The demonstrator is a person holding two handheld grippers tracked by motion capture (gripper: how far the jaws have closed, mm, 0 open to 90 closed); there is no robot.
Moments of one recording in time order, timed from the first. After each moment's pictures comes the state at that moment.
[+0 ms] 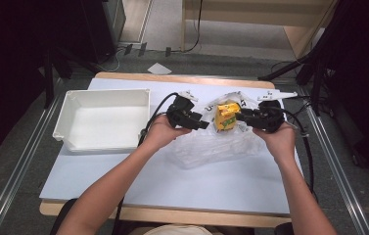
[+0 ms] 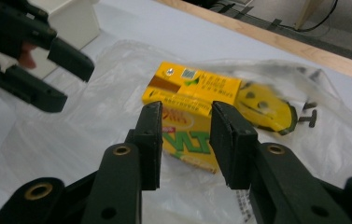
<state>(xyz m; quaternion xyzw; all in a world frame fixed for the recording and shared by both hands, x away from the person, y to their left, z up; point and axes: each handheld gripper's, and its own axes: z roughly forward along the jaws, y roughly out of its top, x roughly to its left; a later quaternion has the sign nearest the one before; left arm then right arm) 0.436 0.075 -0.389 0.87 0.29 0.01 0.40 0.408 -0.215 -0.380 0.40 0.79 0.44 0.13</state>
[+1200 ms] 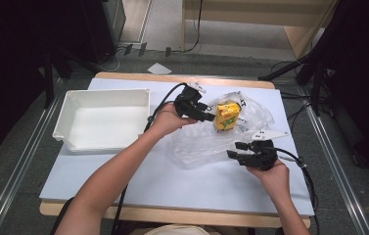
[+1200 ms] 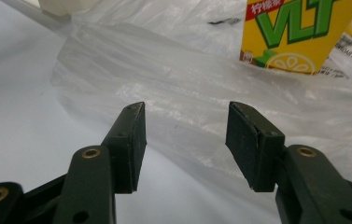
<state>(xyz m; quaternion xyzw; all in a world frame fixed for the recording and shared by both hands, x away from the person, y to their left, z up) 0.467 0.054 -0.382 0.88 0.25 0.02 0.40 0.331 -0.202 -0.440 0.39 0.81 0.44 0.08</state>
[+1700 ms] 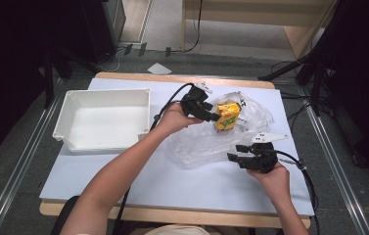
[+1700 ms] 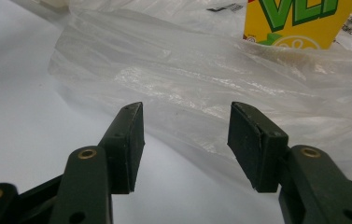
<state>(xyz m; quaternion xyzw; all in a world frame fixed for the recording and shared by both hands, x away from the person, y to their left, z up) 0.477 0.036 -0.394 0.89 0.24 0.02 0.40 0.328 -0.205 -0.447 0.39 0.81 0.44 0.08</state>
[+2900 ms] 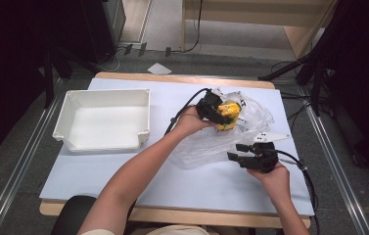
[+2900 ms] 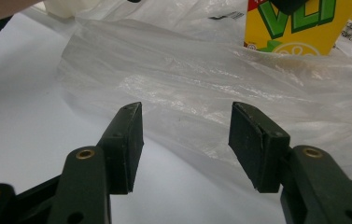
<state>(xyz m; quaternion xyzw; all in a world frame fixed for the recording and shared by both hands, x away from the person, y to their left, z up) 0.490 -0.009 -0.426 0.89 0.23 0.03 0.40 0.328 -0.206 -0.446 0.39 0.80 0.45 0.07</state>
